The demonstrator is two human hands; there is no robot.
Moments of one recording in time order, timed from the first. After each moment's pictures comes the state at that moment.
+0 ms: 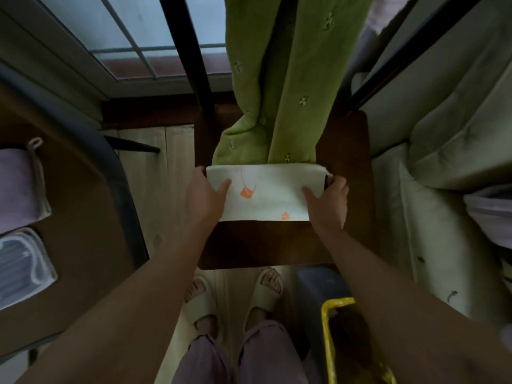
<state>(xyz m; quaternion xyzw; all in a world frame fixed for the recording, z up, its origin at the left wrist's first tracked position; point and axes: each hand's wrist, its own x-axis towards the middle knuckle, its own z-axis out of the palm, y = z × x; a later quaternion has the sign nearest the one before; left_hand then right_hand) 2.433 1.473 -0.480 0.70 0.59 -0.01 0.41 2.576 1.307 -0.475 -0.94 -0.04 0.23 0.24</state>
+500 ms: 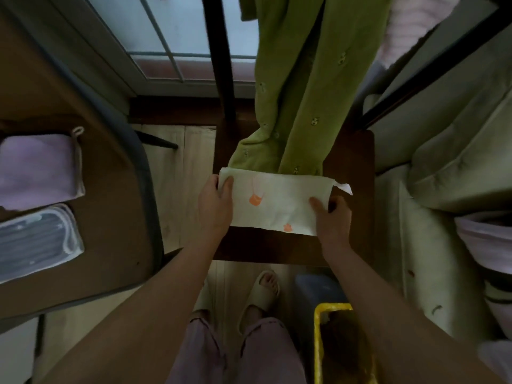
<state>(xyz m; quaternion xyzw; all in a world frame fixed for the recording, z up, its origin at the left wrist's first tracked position) 2.417 1.446 -0.420 0.66 0.58 0.09 0.48 2.559 1.299 -0.424 -0.86 0.02 0.31 0.42</state>
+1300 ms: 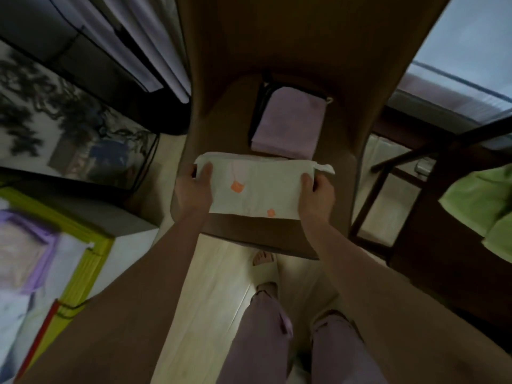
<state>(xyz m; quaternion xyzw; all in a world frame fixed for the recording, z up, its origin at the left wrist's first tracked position) 1.981 1.630 -0.405 0.43 0.78 0.24 0.39 2.176 1.567 -0.414 -0.83 -0.19 0.39 0.34</state>
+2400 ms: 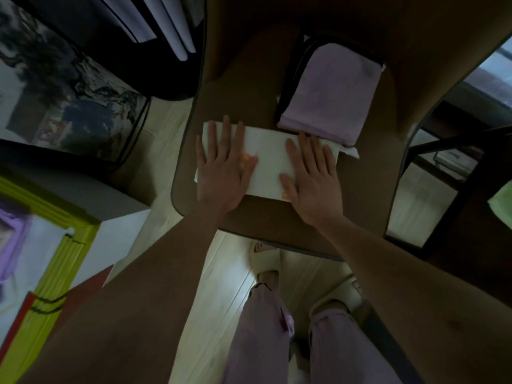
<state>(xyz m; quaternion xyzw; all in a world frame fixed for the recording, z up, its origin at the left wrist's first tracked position) 1.958 1.639 -0.496 0.80 0.59 -0.04 0.15 2.152 1.580 -0.499 -0.68 -0.72 0.16 0.01</state>
